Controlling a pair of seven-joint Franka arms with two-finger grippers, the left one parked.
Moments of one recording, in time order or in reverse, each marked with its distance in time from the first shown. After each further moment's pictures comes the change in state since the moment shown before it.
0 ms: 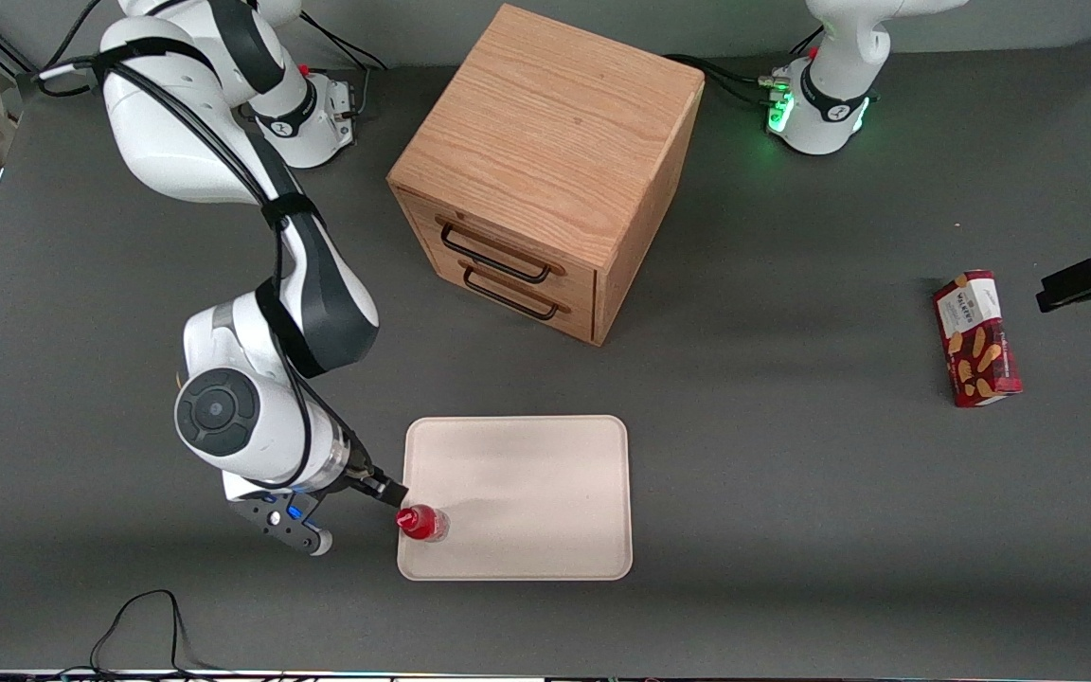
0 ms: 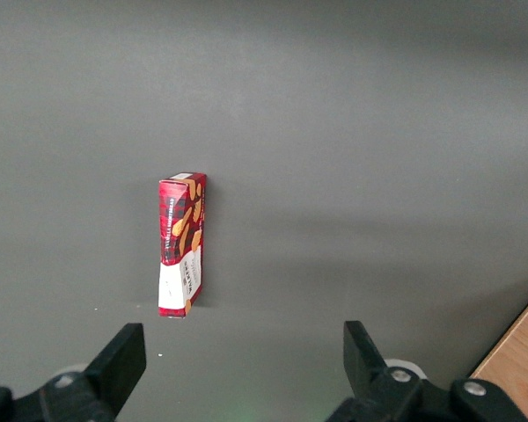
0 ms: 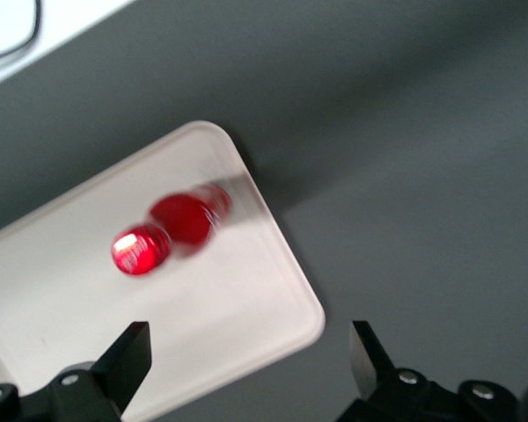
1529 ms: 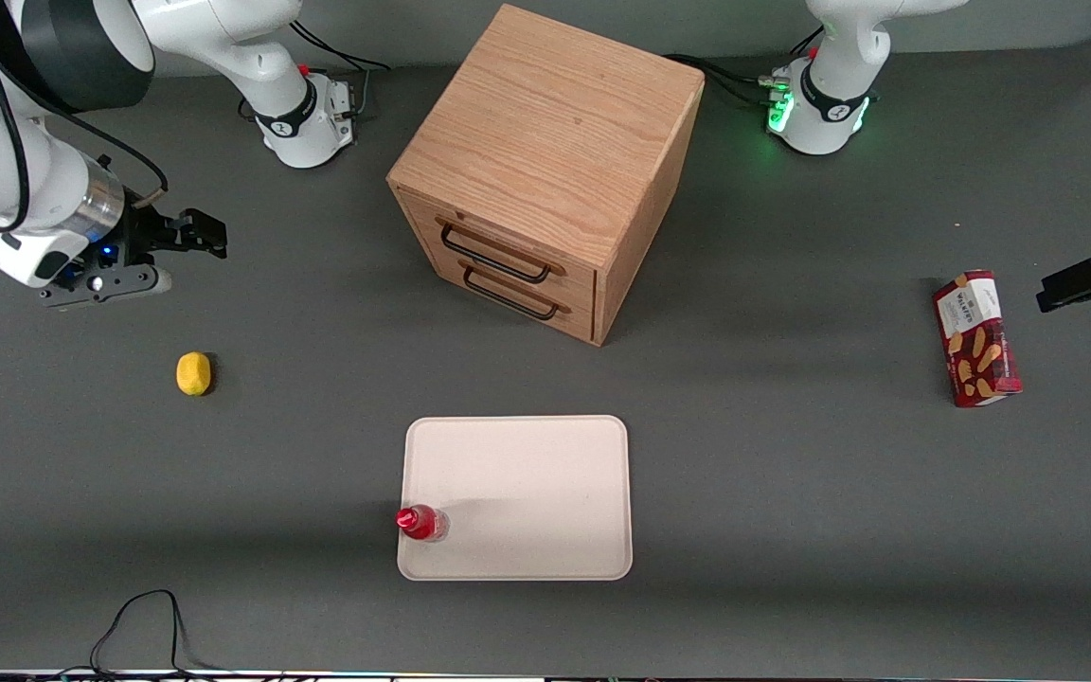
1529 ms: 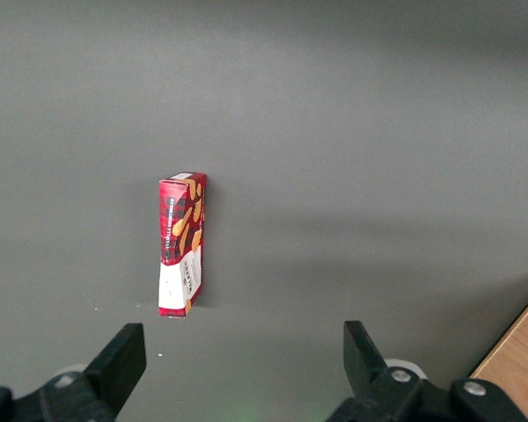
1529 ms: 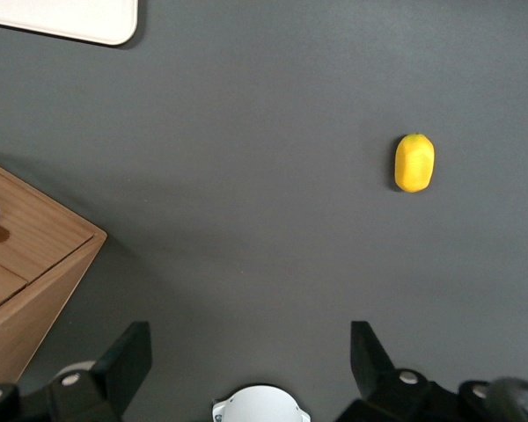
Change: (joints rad) arm -0.021 -0.949 -0.206 -0.989 0.011 -0.133 -0.849
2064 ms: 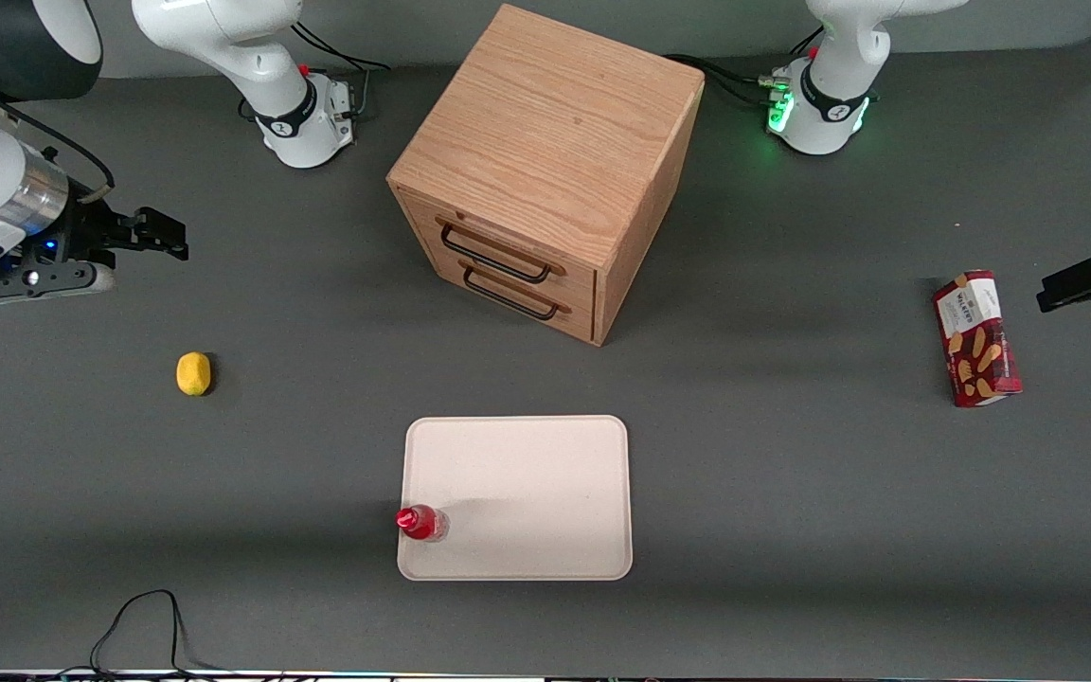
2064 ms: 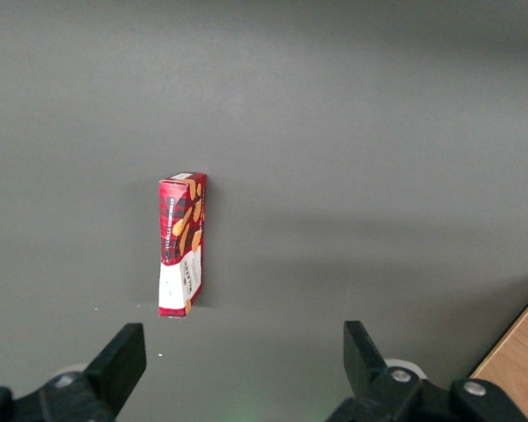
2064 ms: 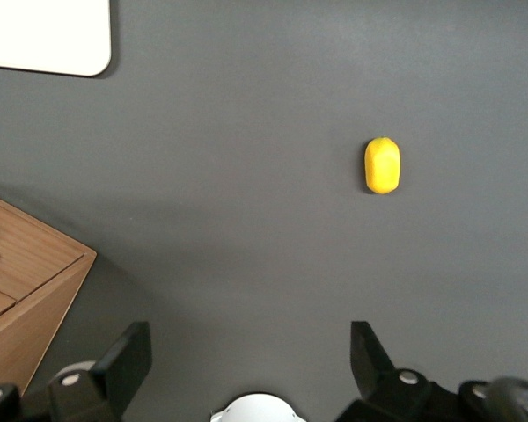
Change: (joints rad) arm -0.092 -0.004 0.013 0.037 -0.001 0.000 -0.010
